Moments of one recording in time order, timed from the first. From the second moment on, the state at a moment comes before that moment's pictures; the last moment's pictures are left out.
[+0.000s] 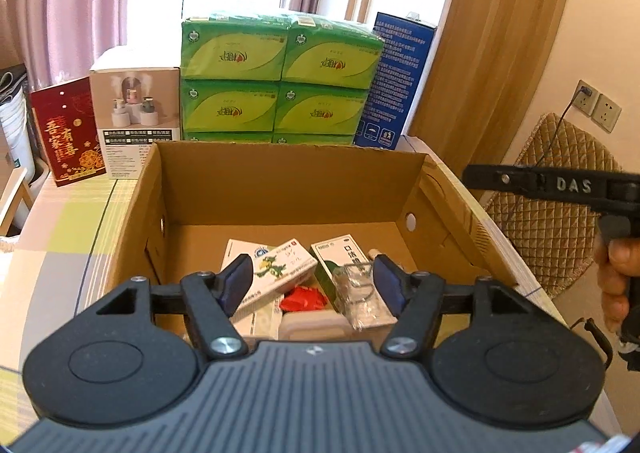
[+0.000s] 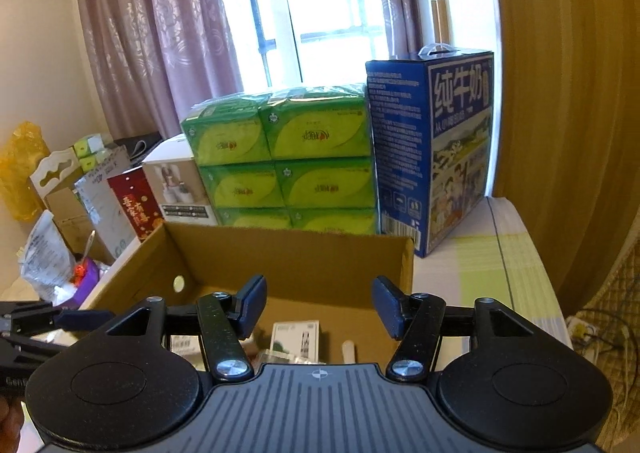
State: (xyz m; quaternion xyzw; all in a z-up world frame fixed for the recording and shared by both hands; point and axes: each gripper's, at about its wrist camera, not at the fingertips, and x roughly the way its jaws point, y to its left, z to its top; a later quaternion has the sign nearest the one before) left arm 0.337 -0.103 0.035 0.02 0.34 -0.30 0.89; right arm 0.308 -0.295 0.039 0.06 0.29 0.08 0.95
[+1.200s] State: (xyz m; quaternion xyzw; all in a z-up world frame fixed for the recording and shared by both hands) left arm 0.157 0.014 0.054 0.04 0.35 -0.24 0.91; right arm 0.074 -0.249 0.016 0.09 0.34 0.10 0.93
